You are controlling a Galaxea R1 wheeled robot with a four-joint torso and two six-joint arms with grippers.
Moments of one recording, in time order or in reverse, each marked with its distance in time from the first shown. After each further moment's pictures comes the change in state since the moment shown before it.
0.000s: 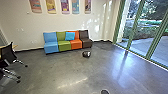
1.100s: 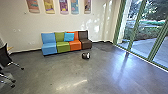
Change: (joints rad) left arm 0.000 0.000 0.001 0.000 0.000 0.000; right arm -0.002 0.000 0.000 0.000 0.001 0.000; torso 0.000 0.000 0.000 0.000
